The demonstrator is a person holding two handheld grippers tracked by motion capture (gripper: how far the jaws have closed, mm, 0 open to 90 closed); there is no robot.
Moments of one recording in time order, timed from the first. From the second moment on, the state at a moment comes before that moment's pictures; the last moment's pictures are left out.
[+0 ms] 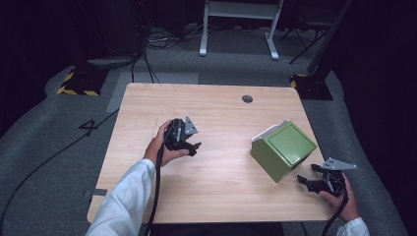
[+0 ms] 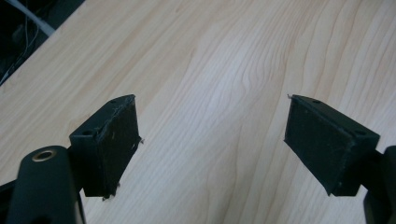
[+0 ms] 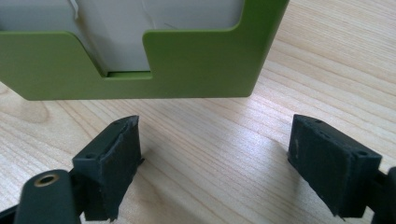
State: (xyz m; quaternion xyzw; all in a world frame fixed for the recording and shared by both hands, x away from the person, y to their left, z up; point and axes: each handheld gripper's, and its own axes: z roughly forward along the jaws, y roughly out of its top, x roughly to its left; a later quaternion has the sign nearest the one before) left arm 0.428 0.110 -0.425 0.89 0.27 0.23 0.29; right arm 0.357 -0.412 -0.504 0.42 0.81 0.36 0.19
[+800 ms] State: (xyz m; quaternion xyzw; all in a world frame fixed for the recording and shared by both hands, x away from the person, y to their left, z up) left arm 0.370 0.184 -0.478 0.88 0.32 0.25 0.24; right arm 0.357 -0.412 -0.504 0.42 0.81 0.36 0.19
